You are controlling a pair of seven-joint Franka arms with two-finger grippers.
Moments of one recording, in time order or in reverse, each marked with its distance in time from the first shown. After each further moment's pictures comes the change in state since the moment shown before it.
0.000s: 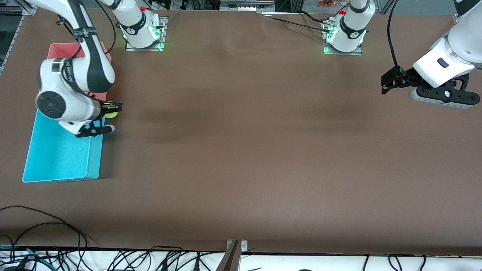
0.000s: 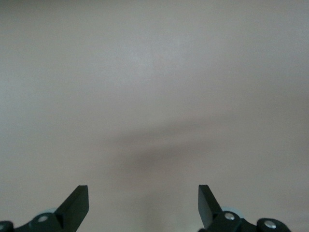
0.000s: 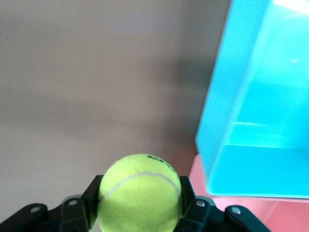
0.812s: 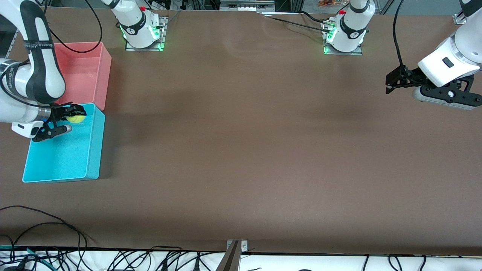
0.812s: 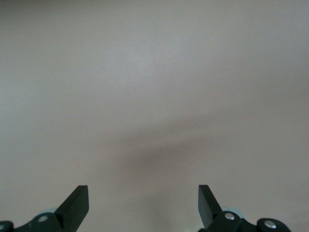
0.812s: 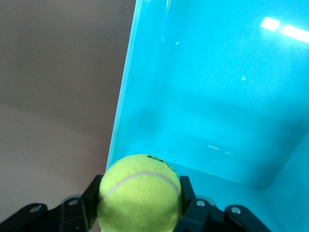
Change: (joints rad) left arm 0.017 0.000 0.006 0.000 0.000 -0.002 0.073; right arm -0.166 0.074 -0.121 0.047 0.113 0.083 -0.511
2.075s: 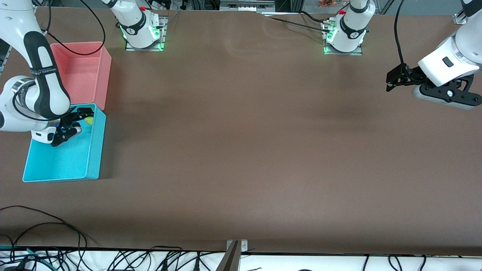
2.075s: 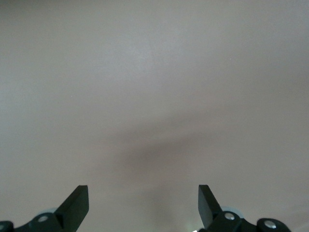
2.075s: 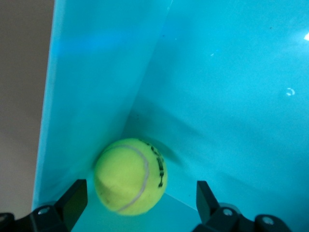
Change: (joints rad) left arm 0.005 0.000 -0.003 0.001 0.000 -0.028 0.018; right arm -0.064 0.166 -0.002 0.015 0.104 0.066 -0.281
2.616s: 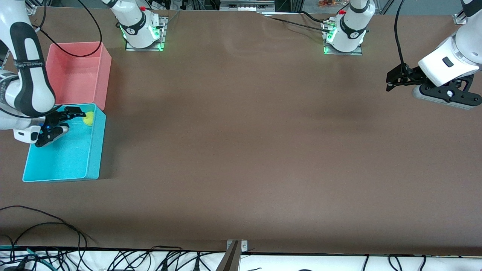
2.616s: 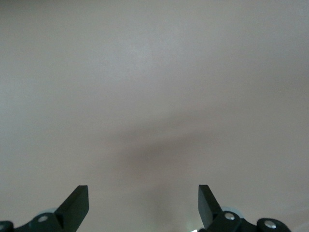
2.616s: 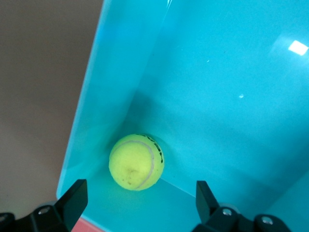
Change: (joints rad) left arm 0.000 0.000 0.001 0.000 0.000 -0.003 0.002; right arm -0.002 -0.049 -0.020 0.076 0.000 -0.085 -0.019
